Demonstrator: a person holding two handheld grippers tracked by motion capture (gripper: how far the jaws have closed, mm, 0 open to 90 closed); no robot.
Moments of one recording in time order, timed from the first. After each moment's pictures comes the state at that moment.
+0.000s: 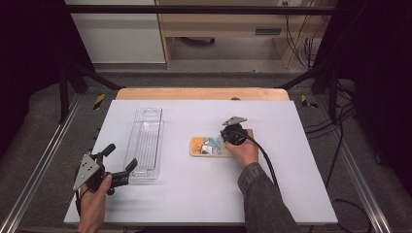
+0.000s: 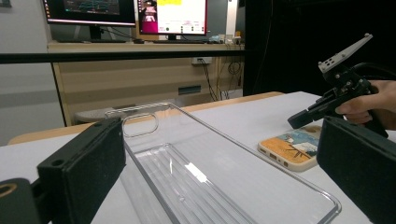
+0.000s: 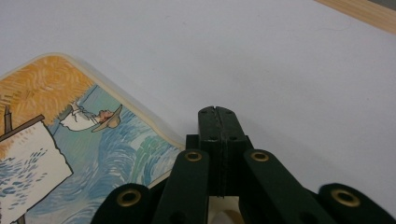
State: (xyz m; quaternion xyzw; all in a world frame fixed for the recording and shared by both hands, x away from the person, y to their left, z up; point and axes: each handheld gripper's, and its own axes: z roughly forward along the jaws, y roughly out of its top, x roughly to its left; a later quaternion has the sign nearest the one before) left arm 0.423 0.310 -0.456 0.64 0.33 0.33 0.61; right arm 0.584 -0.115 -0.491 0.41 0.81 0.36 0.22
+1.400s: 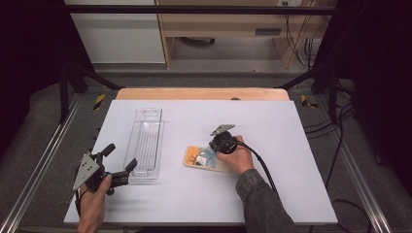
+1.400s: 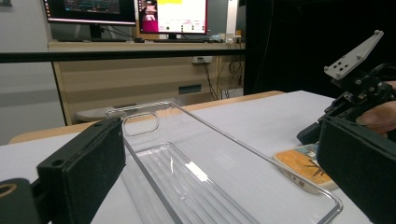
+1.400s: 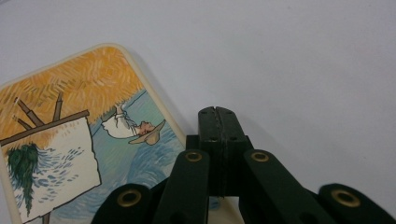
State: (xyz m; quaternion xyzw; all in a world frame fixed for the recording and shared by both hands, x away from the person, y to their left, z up) left arm 0.423 0.311 -0.456 0.64 0.33 0.33 0.61; right arm 0.554 -0.083 -0.487 0.35 0.86 0.35 0.16
